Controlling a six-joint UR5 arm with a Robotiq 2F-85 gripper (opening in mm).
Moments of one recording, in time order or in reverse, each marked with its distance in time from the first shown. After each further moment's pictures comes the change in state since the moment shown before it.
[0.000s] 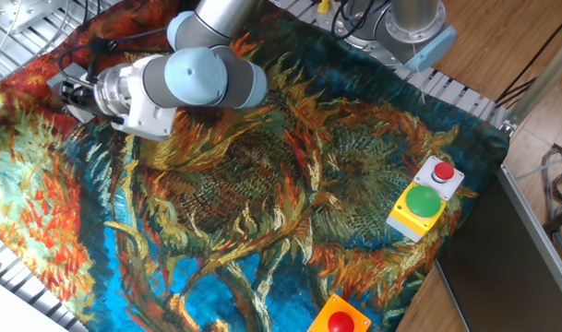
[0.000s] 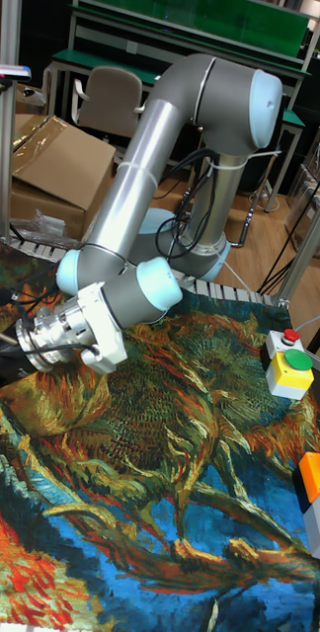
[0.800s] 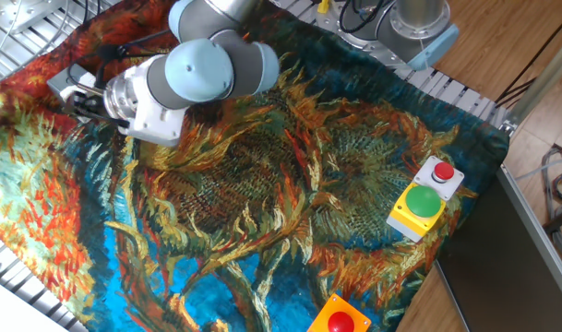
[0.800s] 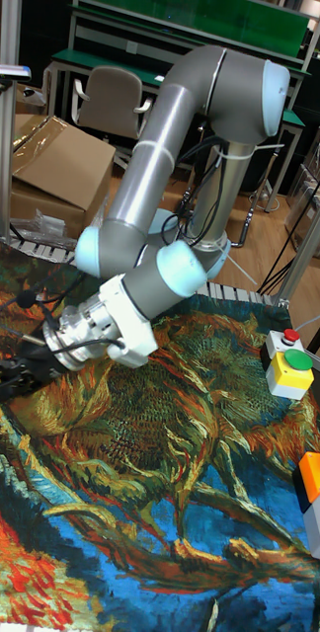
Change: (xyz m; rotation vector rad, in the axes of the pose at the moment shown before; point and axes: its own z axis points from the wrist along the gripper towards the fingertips) arm -0.029 0.042 -0.047 -0.184 -0.065 0.061
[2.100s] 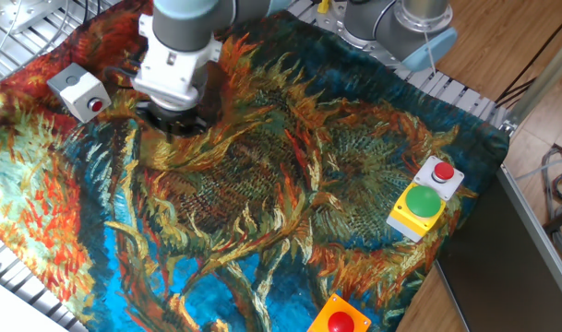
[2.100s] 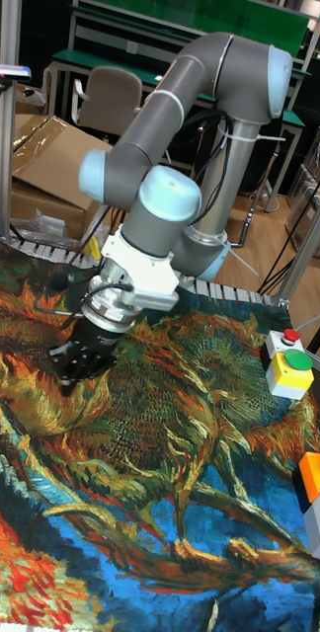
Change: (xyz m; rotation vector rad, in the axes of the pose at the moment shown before) arm -0.023 0.115 -0.093 -0.535 -0.203 0.289
